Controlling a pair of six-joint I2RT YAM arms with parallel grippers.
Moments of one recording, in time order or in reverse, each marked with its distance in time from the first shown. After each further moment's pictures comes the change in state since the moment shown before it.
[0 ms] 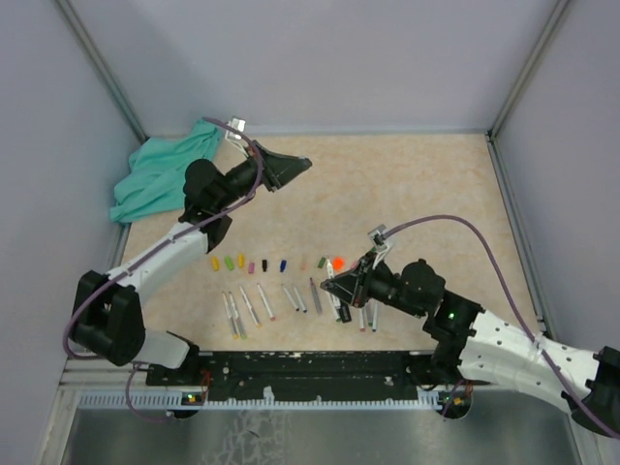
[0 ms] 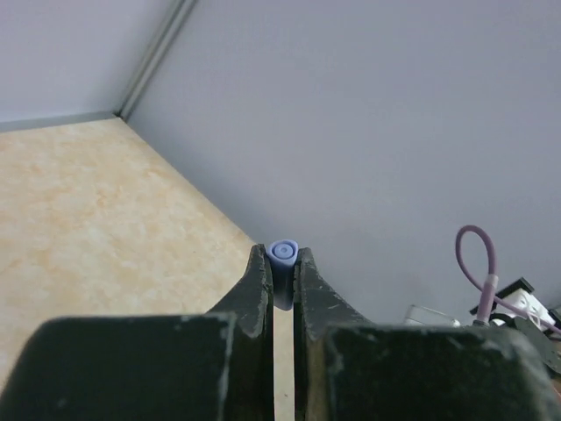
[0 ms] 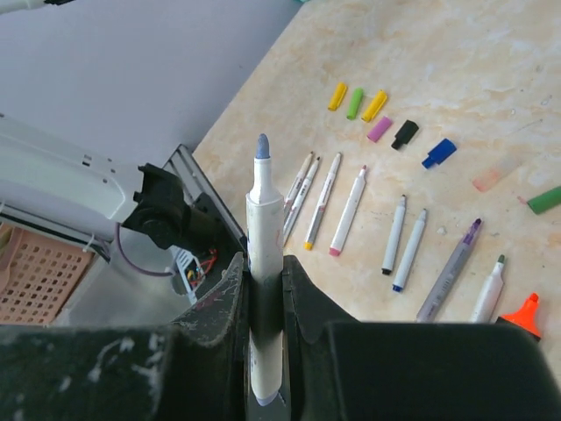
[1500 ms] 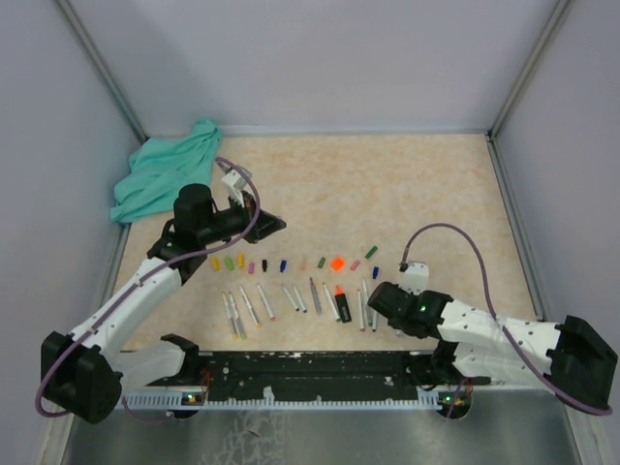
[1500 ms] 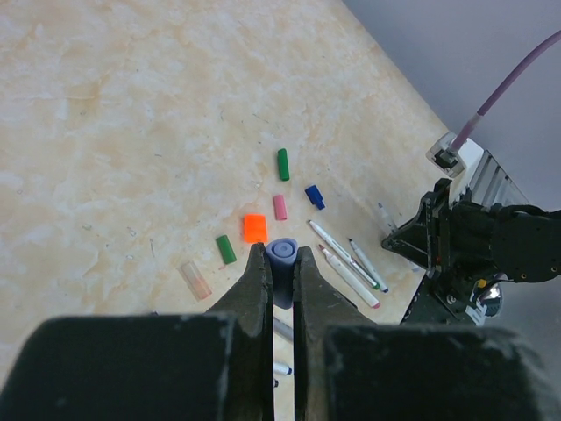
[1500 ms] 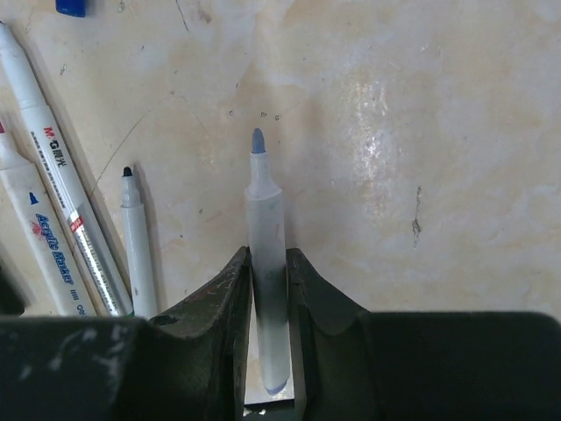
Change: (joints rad) left arm 0.064 -0.349 -0.186 -0.777 -0.026 0.533; right arm 0.004 0.248 -0.036 -0.891 0.602 0.414
